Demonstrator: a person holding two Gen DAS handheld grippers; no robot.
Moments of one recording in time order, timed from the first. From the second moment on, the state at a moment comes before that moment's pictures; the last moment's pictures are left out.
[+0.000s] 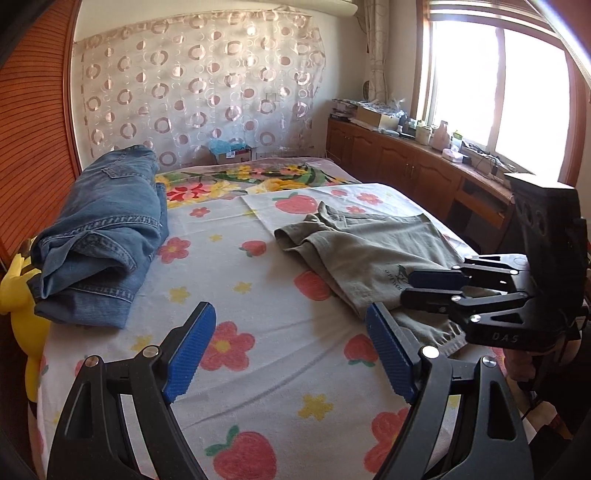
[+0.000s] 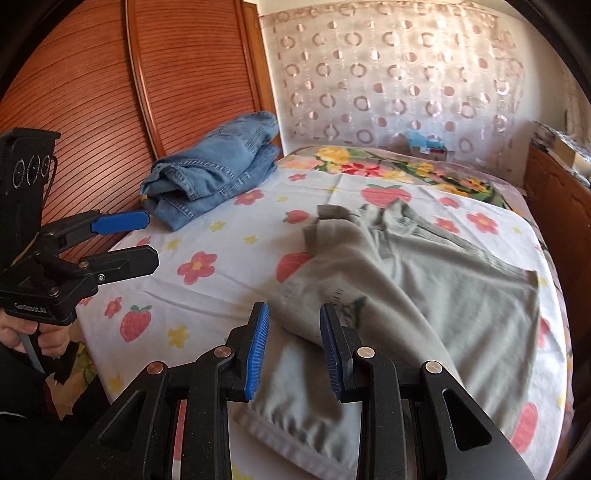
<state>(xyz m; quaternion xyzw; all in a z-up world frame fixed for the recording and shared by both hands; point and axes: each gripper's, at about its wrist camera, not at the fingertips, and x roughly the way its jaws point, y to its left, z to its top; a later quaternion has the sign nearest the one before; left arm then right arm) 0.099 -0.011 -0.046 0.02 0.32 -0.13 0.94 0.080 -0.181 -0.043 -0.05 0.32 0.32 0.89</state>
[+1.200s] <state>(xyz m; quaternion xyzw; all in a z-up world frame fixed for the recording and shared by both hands) 0.126 -0.050 -0.049 0.03 0.34 -0.18 0.92 0.138 -0.251 0.005 -0.06 0.31 0.22 0.92</state>
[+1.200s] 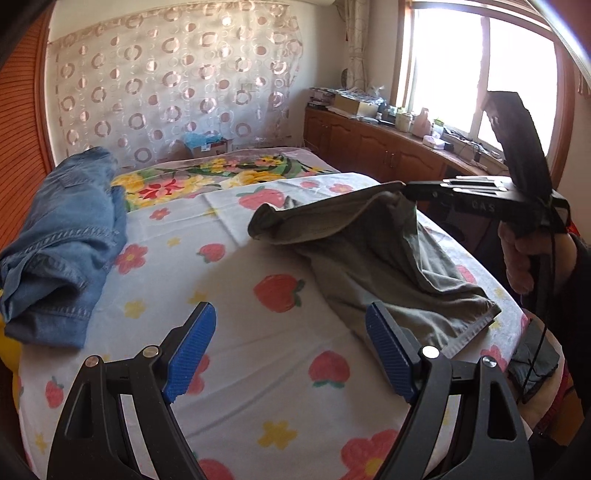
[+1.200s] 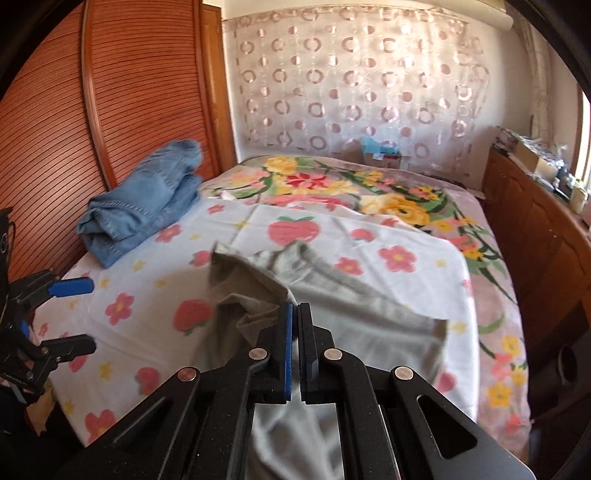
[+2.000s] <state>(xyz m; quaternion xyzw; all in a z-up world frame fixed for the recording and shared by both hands) 0.149 -0.103 -0.099 0.05 0.41 -0.20 0.89 0.182 -0.261 -0.026 -0.02 0.37 0.15 0.92</state>
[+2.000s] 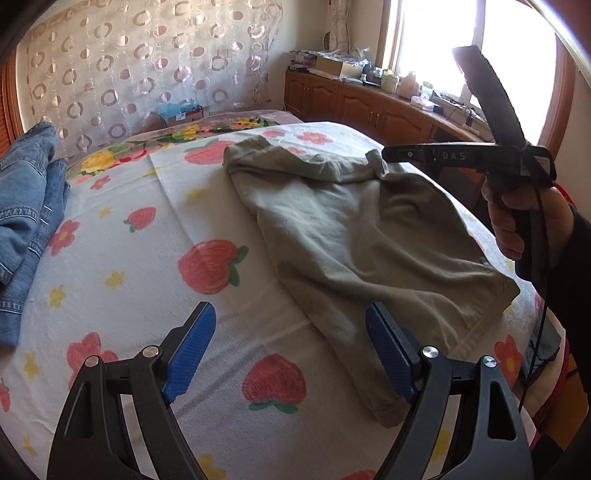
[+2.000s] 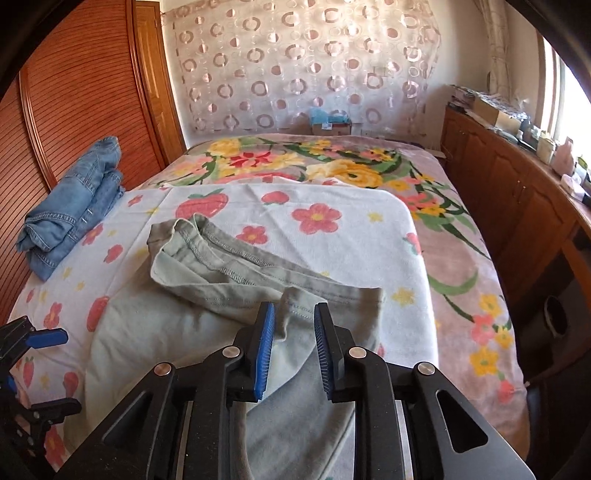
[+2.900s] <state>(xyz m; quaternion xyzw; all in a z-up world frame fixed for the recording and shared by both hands) 0.150 -0.101 -0.107 0.04 0.42 -0.20 0.88 0.212 -0.311 -0.033 -0.01 0.38 0.07 0.92</state>
